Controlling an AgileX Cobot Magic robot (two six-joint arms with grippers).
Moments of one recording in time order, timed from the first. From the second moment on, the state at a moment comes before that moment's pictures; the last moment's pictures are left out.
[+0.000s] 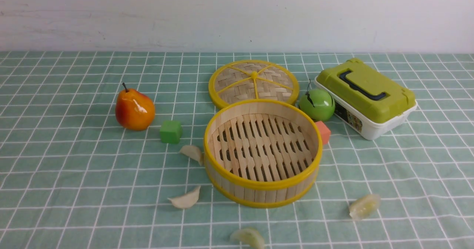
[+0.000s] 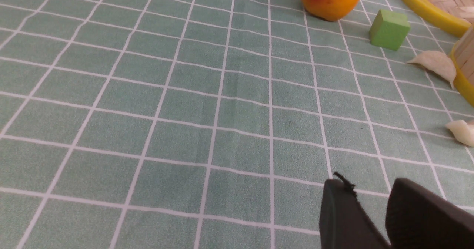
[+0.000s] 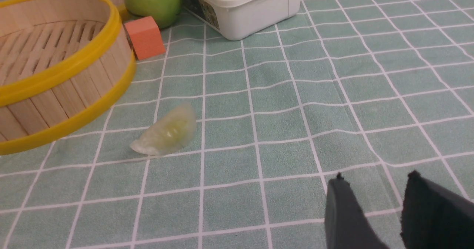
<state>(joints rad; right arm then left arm) 0.00 -0.01 0.02 -0.01 0.38 0.17 0.02 -0.01 0.03 -0.03 0.38 -0.19</state>
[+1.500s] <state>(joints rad) 0.00 -0.01 0.03 0.76 0.34 0.58 0.02 -0.01 0.03 -0.97 0.32 -0.71</state>
